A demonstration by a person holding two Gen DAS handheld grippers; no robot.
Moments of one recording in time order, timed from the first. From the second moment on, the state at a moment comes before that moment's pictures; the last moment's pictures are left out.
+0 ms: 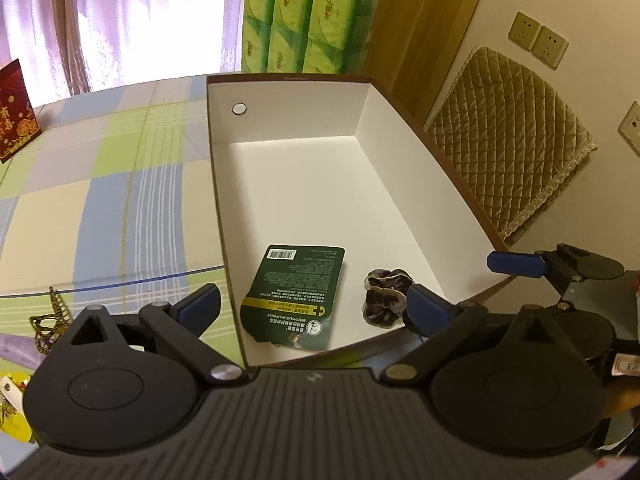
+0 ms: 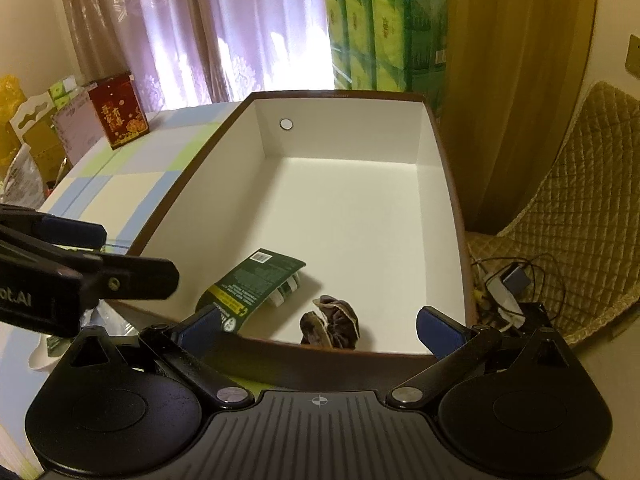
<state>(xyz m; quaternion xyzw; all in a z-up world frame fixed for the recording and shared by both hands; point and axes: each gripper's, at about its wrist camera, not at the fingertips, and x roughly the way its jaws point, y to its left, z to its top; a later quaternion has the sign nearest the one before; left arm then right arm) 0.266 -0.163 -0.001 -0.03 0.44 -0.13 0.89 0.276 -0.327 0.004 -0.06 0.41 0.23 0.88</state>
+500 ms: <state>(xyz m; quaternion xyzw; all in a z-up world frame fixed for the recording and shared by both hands) 0.224 -0.143 0.010 -0.03 0.42 -0.10 0.90 0.244 -0.318 0.013 -0.06 0.38 0.25 0.89</state>
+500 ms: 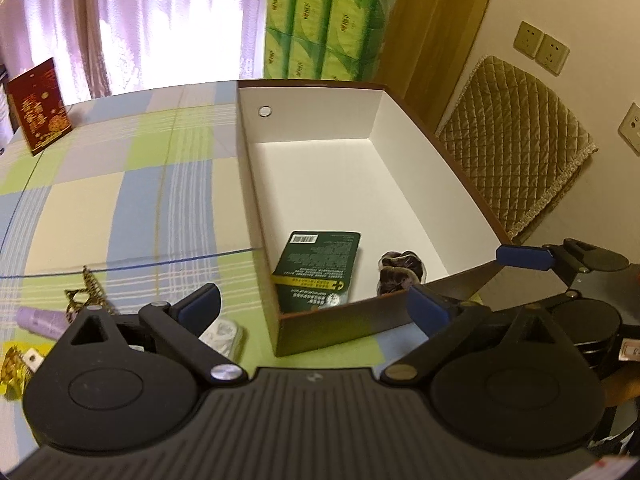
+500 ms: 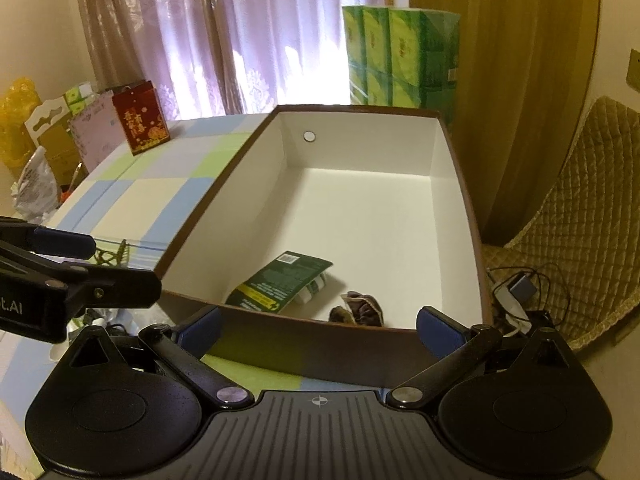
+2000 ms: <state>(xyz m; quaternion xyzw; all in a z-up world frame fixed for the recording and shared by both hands) 0.167 0.023 -0.066 0.12 0.46 -0.17 0.86 0.172 -0.234 -0.038 -0.03 0.47 0.22 0.85</state>
